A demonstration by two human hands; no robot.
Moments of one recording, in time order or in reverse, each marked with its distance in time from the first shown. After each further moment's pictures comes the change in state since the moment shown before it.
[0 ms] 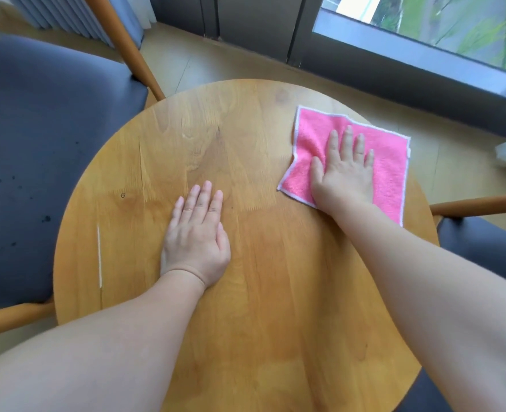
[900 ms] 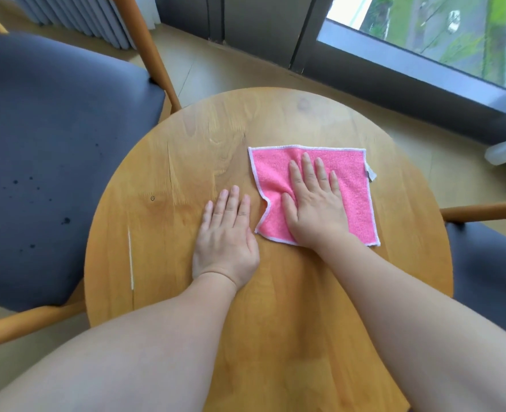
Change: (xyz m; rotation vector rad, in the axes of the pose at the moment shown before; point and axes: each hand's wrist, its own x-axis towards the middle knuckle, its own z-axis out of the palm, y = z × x) left_hand 0.004 0.000 -0.002 -0.050 -0.026 0.044; right_hand -0.056 -0.063 0.012 0.019 -0.013 -0.227
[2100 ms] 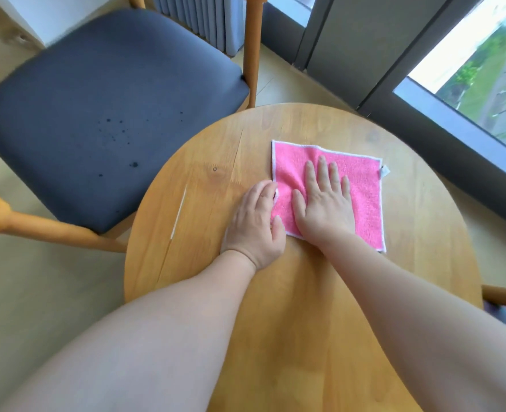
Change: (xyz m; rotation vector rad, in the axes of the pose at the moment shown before) left_hand -0.006 -0.005 -0.013 -0.474 0.222 -0.234; right_hand 0.035 -0.047 0.001 -0.071 0.017 -0.256
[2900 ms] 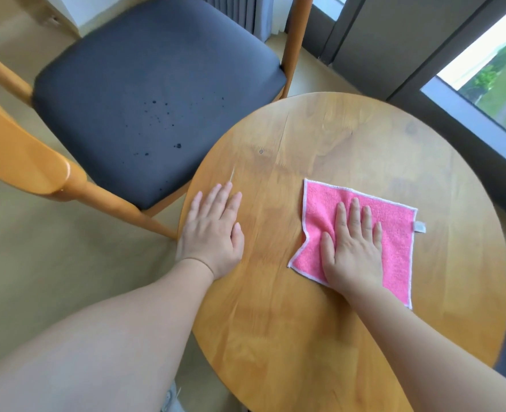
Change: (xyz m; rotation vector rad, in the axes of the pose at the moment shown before) left_hand -0.081 -0.096 -0.077 0.565 -0.074 -0.031; right_hand -0.115 -0.032 0.020 -0.032 -0.073 0.109
